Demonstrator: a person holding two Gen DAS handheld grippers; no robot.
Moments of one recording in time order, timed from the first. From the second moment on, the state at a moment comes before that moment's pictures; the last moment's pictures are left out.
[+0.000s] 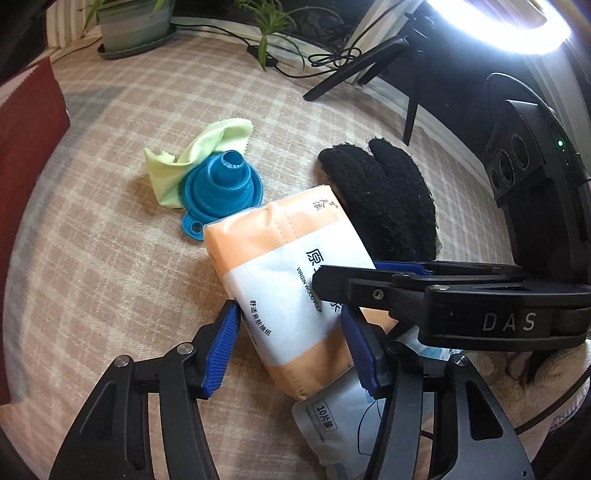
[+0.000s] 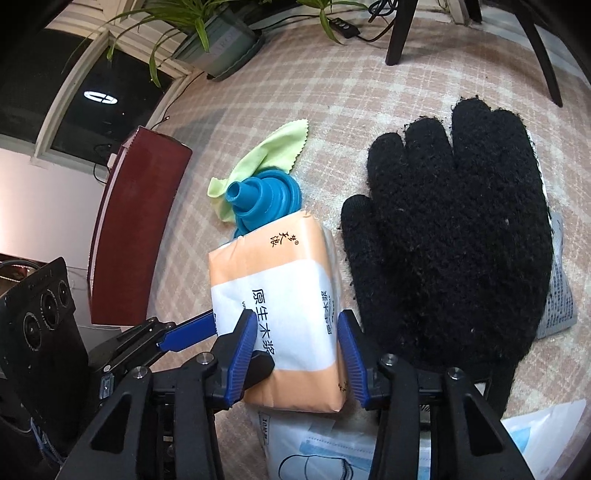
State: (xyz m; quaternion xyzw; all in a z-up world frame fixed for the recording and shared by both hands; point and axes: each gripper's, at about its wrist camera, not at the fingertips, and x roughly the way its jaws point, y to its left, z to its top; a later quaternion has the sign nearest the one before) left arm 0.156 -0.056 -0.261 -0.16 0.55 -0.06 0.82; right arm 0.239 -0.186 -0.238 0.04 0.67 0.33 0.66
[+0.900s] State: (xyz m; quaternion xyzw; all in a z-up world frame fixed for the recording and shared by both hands) left arm 0.078 0.031 -0.167 -0.12 0.46 -0.05 0.88; right arm 0.172 -0.099 -0.138 0.04 0.61 0.35 0.71
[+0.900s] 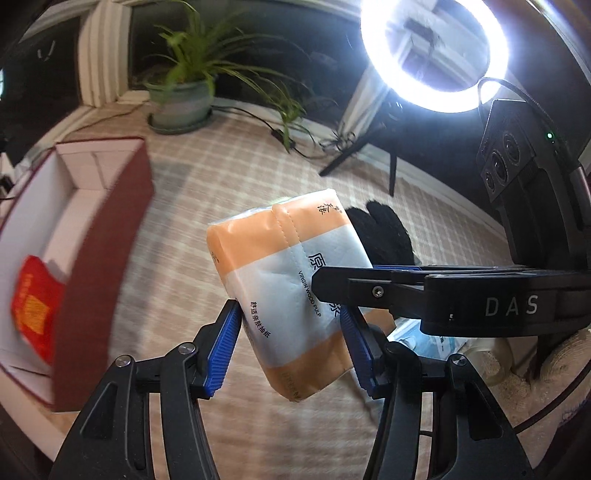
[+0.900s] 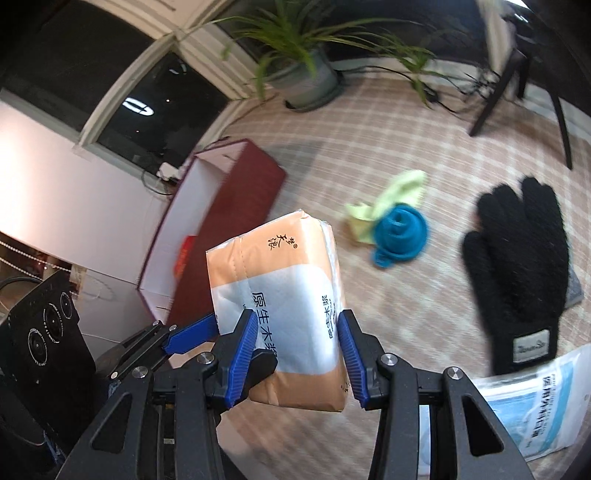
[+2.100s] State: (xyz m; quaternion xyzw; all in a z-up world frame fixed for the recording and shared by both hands) left arm 0.067 0.274 -0.178 -0.19 0.47 0.01 0.86; right arm 0.147 0.179 -0.168 -0.07 0.60 0.38 0.70
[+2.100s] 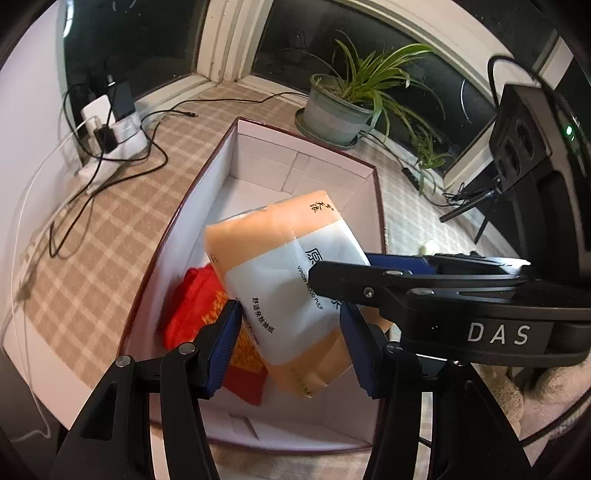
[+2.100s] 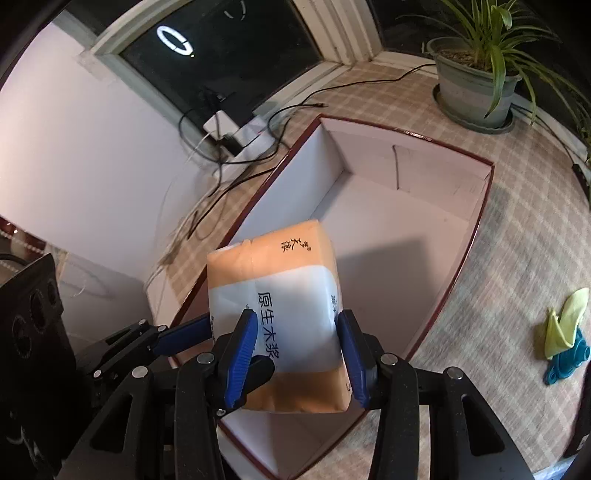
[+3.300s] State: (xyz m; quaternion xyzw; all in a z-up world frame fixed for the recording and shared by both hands) left arm 0.062 0.134 -0.134 -0.09 0.43 -0.18 0.88; right arm 0.056 -0.121 -0.126 0.11 0.47 0.16 0.86
